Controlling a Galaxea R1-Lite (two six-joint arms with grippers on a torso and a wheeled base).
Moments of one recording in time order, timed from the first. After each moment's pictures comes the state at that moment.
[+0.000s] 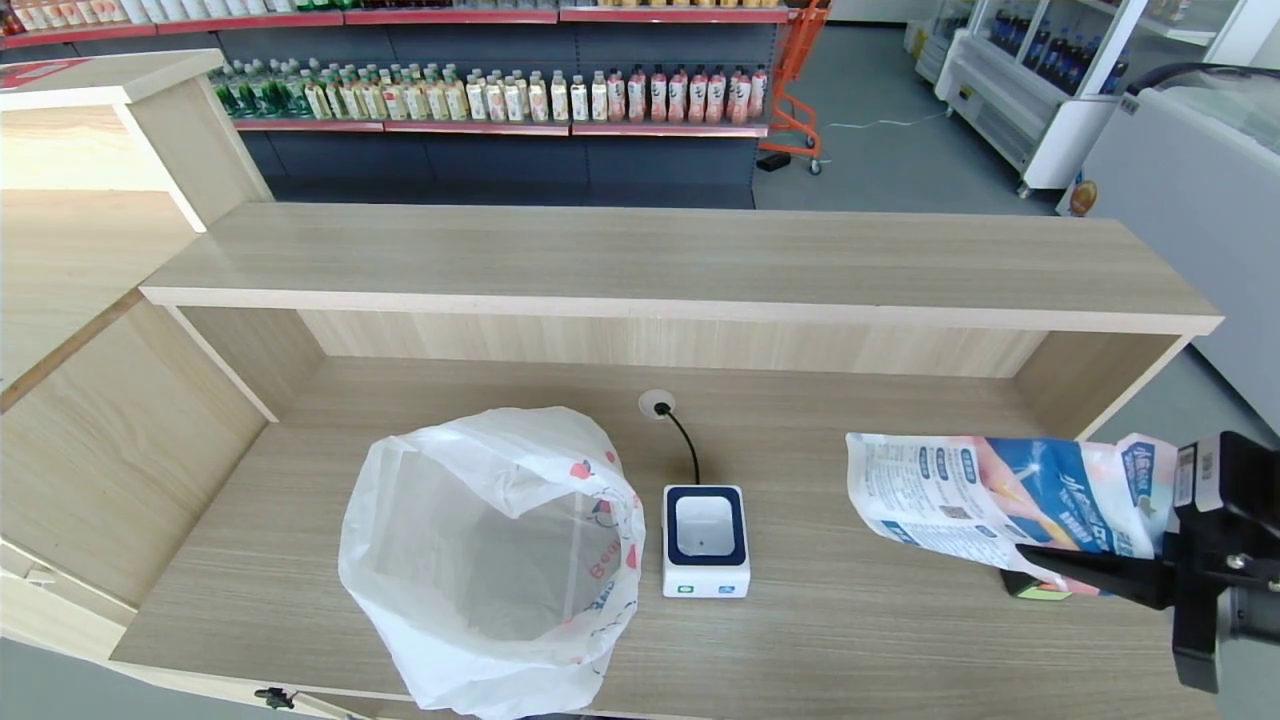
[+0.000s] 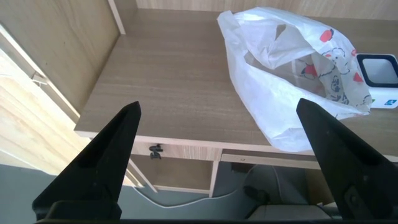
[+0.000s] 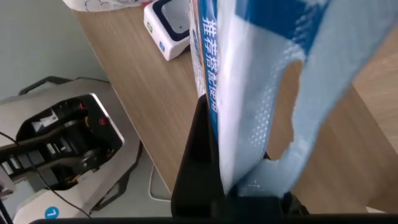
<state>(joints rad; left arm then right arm) 0.00 0.00 0.00 0.00 0.01 0.00 0.09 1.17 -0.53 -0.13 0.56 -0.84</state>
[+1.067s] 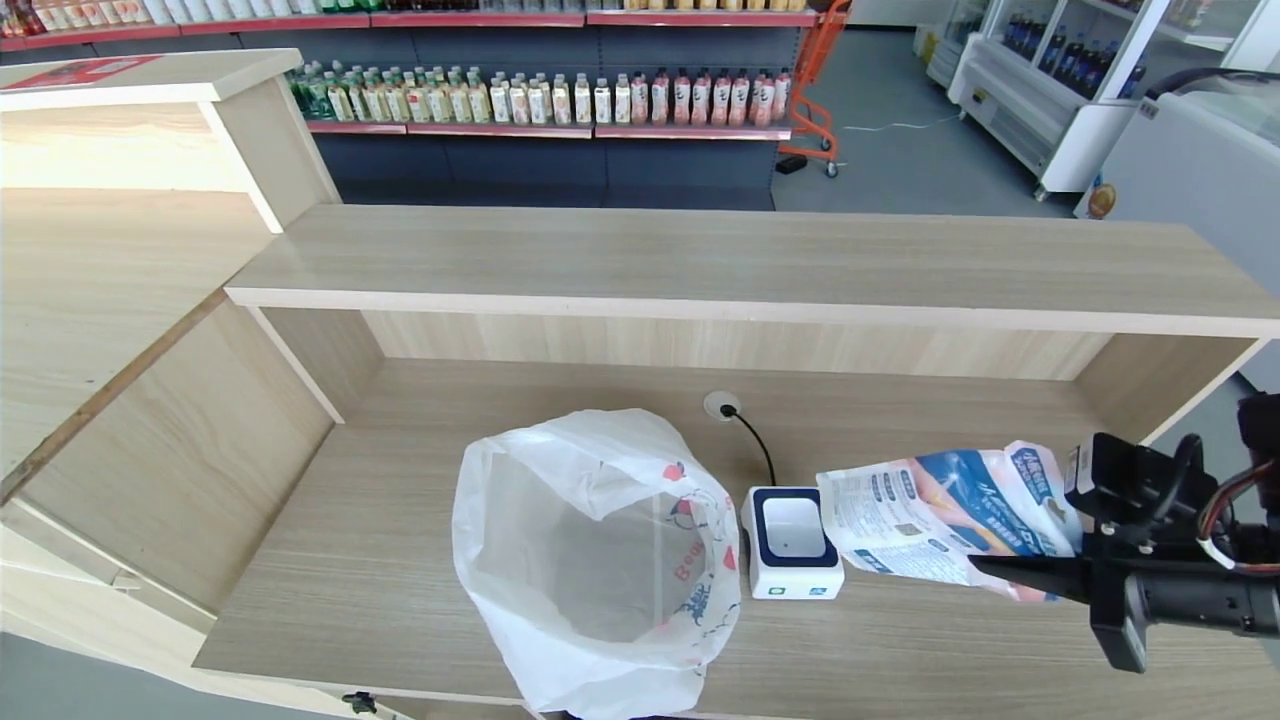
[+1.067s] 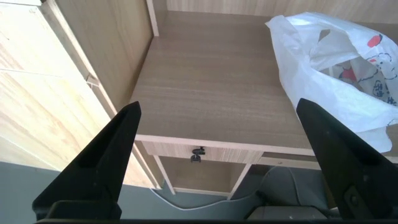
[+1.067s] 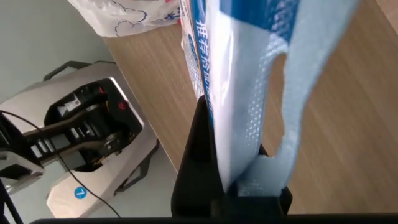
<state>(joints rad) 0.00 0.00 0.00 0.00 0.01 -0.01 0.09 1.38 -0.55 -0.16 0.55 -0.83</state>
